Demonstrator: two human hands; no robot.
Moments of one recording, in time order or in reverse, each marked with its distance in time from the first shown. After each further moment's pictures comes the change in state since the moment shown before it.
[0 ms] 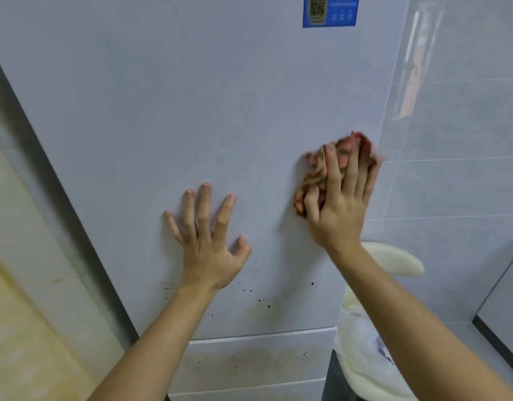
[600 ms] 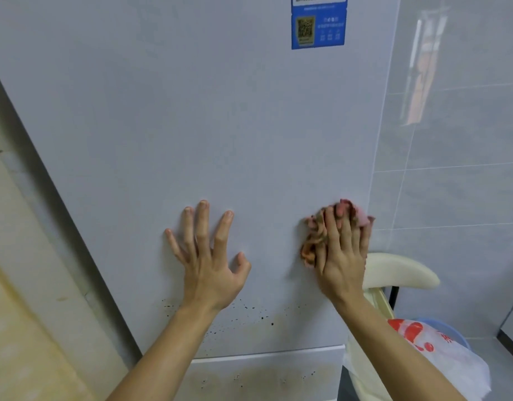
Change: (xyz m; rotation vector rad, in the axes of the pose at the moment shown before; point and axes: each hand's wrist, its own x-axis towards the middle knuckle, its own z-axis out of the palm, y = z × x) left_hand 0.001 0.006 -0.004 0.017 -0.029 -0.011; right_hand -0.084 0.029 0.007 -0.003 -0.137 -0.006
